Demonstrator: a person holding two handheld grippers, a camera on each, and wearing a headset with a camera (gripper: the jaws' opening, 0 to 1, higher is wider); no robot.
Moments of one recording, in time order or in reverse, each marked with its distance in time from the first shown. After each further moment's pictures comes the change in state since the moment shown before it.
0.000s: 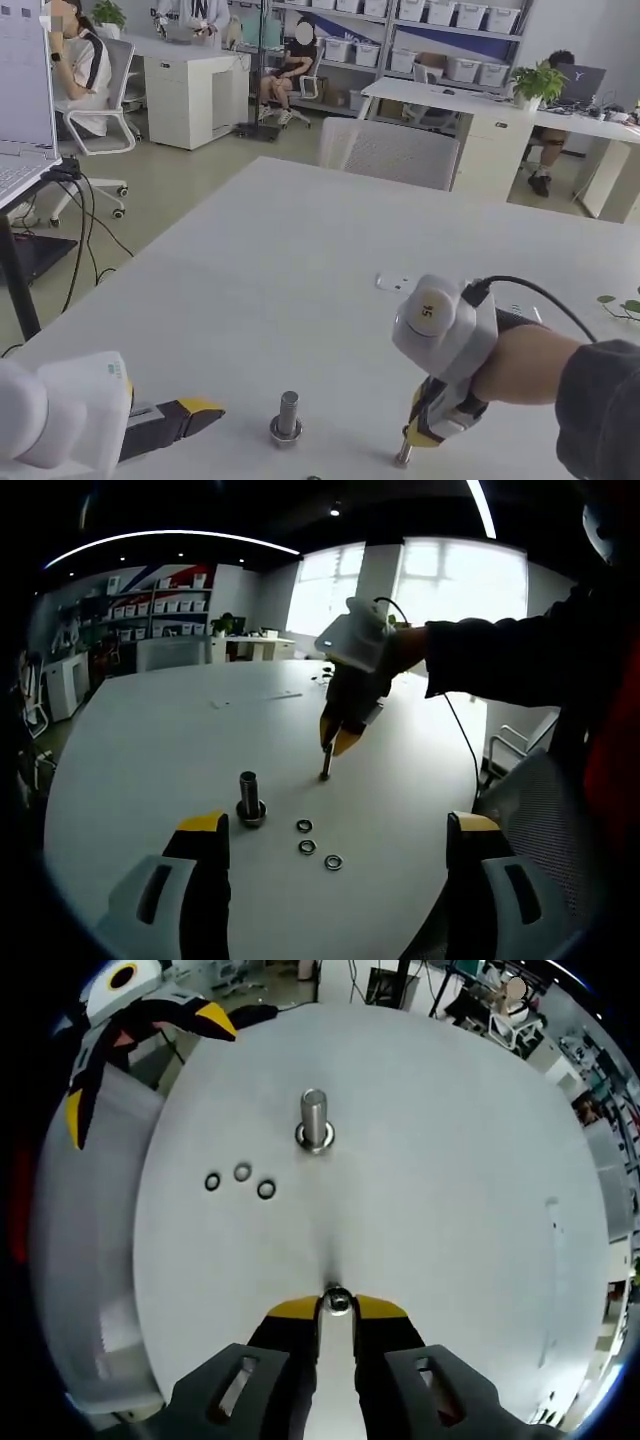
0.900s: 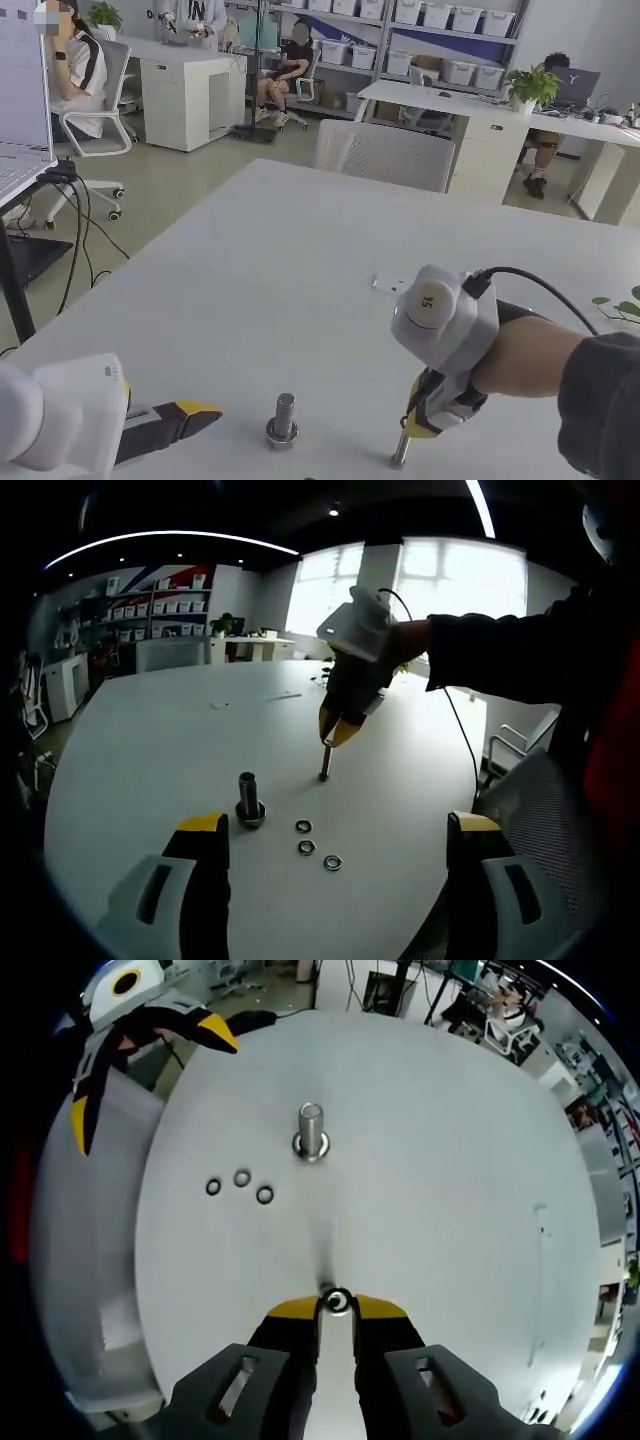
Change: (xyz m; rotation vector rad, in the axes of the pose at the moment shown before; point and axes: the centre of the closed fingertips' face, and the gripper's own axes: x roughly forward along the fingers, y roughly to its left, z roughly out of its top) left arm 0.000 -0.002 0.001 0.003 0.000 -0.002; right arm -0.017 -0.002 0.004 -0.015 -0.006 -0.033
